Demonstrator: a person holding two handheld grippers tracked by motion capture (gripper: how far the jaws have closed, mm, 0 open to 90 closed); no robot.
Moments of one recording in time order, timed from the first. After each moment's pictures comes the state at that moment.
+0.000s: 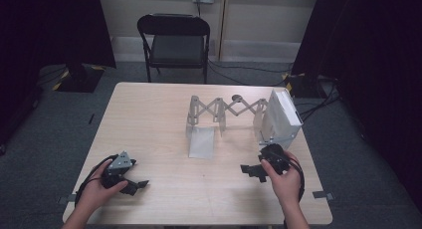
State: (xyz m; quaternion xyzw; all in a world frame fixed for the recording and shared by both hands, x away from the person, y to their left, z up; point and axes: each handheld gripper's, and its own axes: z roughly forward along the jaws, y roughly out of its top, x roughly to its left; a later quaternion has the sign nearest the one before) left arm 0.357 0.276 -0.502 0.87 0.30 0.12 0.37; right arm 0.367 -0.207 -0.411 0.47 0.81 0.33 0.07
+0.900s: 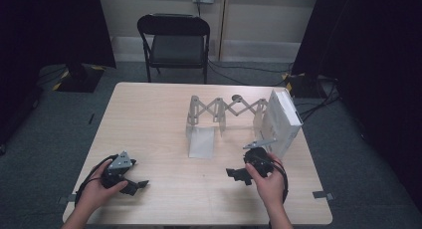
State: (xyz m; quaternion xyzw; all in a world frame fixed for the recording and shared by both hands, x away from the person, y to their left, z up) left arm 0.357 0.276 -0.502 0.87 0.30 0.12 0.37; right arm 0.366 -0.169 -0.428 0.44 0.83 0.34 0.06
